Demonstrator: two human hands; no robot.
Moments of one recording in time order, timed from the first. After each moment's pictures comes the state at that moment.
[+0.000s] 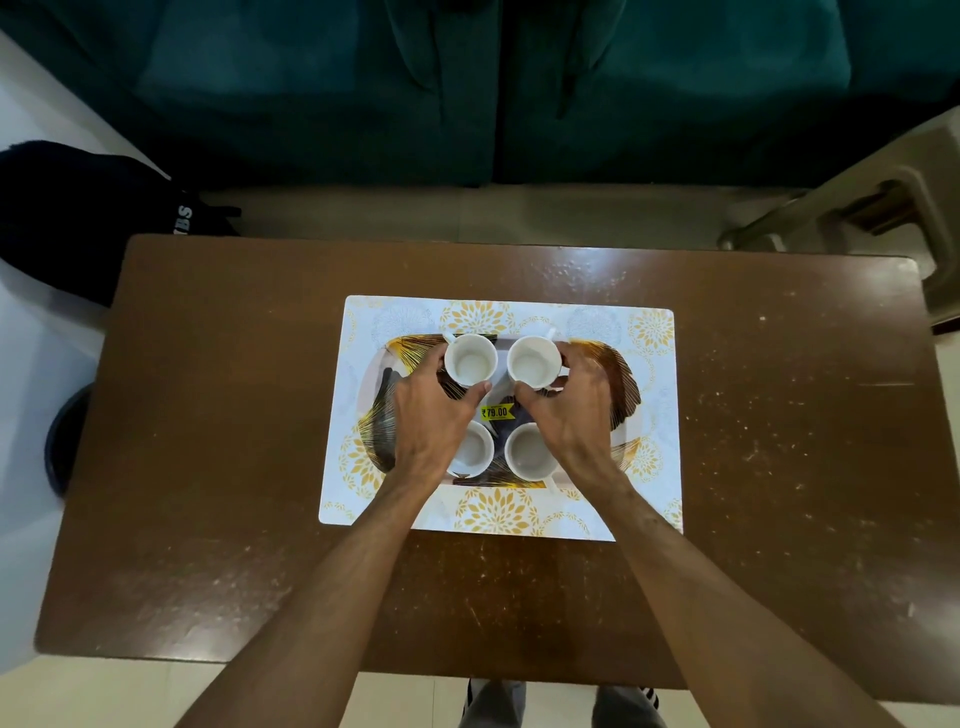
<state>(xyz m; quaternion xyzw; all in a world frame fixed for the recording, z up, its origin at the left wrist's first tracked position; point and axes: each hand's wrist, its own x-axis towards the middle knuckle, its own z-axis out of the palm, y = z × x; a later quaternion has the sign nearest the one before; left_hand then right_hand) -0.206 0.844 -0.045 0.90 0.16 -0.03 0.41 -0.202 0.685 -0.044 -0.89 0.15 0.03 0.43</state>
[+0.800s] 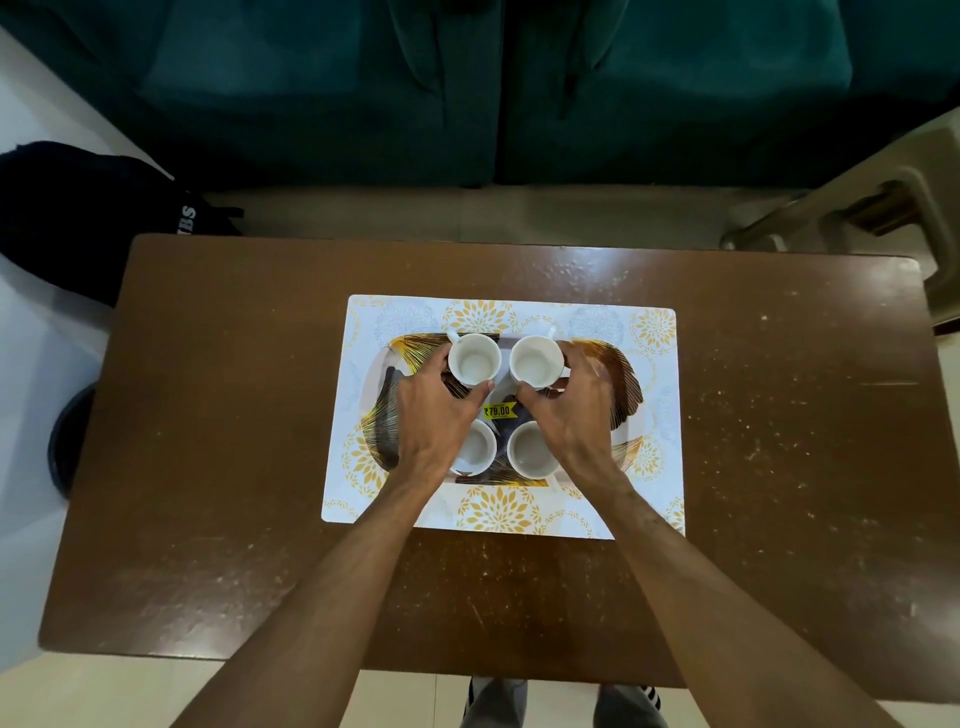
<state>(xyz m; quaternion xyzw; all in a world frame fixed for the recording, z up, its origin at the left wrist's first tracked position) -0.208 0.843 -0.043 0.90 0.14 -0.03 0.41 -0.207 0.685 -0.046 -0.88 0.15 0.02 0.45</state>
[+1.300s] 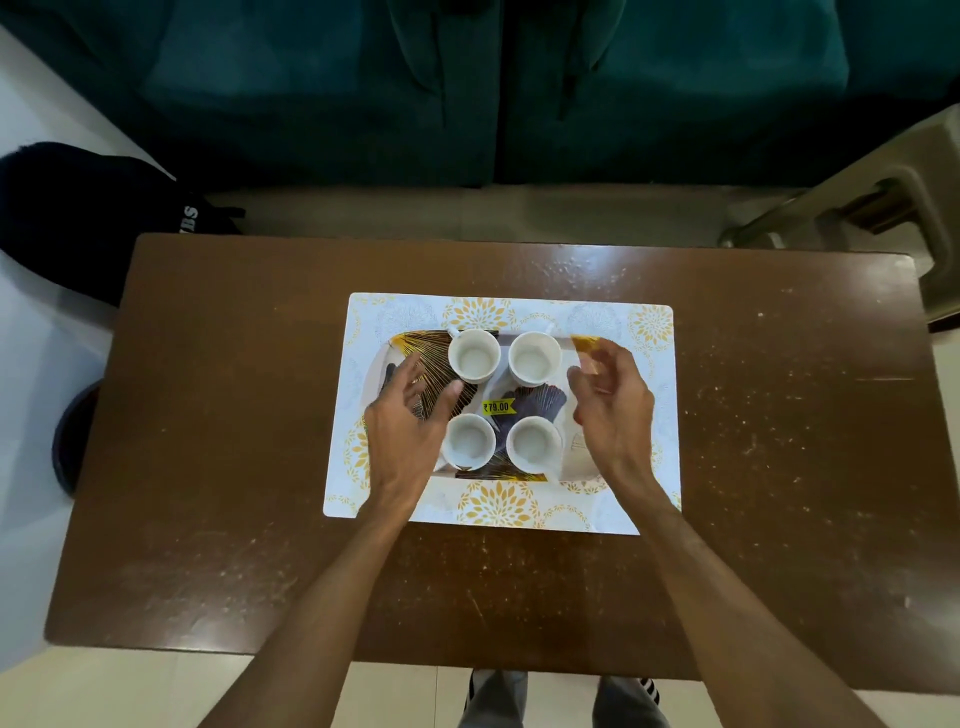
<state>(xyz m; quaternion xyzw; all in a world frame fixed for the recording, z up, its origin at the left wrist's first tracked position) -0.238 0.868 -0.034 0.85 0.21 -0.03 0.49 -0.221 0.651 -0.032 -0.82 0.20 0.02 0.53</state>
